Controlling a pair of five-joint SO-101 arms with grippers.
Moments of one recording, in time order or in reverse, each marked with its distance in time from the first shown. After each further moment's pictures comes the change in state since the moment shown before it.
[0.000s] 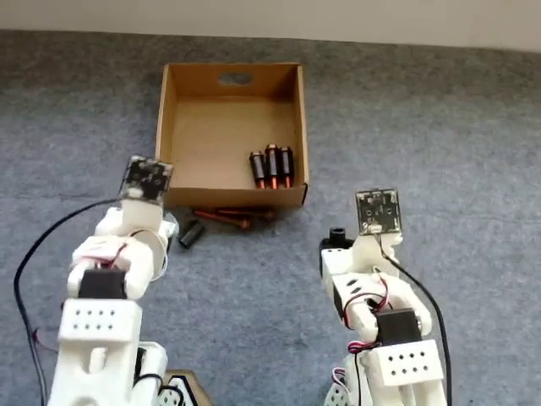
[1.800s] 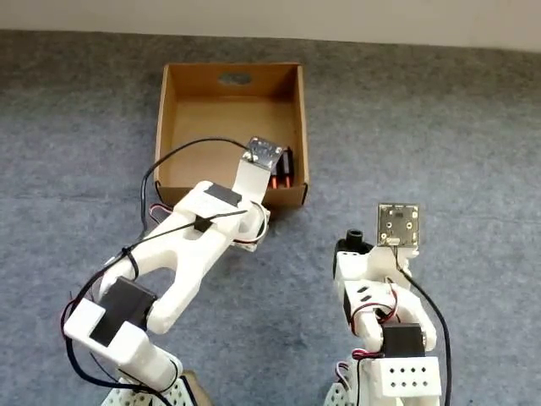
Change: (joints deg) left arm 24.9 62.3 -33.2 -3.6 19.1; right arm 6.5 -9.8 6.8 -0.4 -0.4
